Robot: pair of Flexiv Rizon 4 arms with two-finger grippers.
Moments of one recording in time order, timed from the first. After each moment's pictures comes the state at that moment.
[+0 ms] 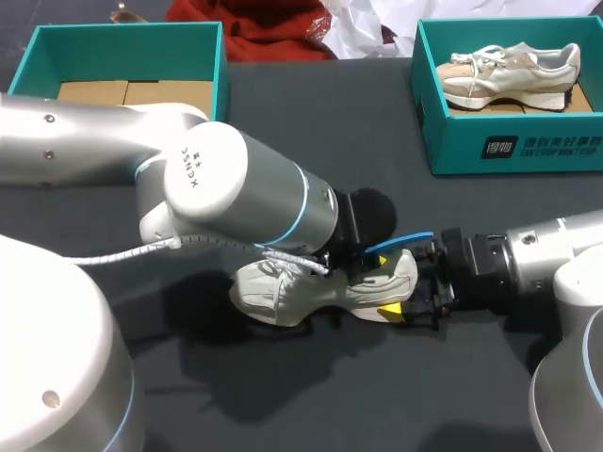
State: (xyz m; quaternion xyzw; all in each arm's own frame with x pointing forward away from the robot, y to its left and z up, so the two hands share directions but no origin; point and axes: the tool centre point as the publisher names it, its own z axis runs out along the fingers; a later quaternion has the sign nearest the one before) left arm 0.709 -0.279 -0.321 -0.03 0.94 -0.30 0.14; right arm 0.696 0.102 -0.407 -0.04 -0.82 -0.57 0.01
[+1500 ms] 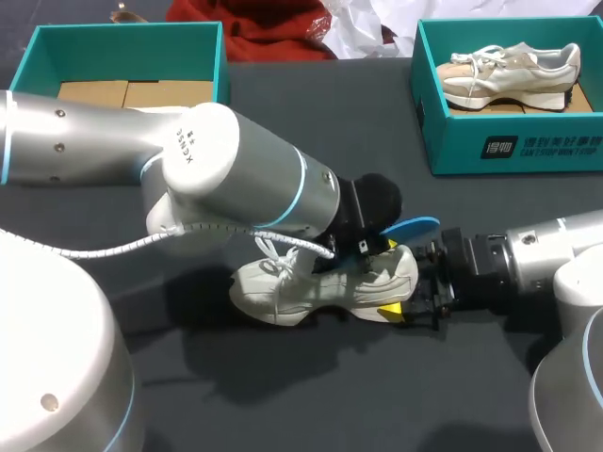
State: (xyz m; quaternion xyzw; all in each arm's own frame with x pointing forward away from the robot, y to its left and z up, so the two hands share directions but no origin) left arm 0.711 -0.298 -0.305 -0.05 0.93 -0.34 0.10; right arm 0.697 0.102 -0.407 -0.04 -0.82 -0.57 0.01
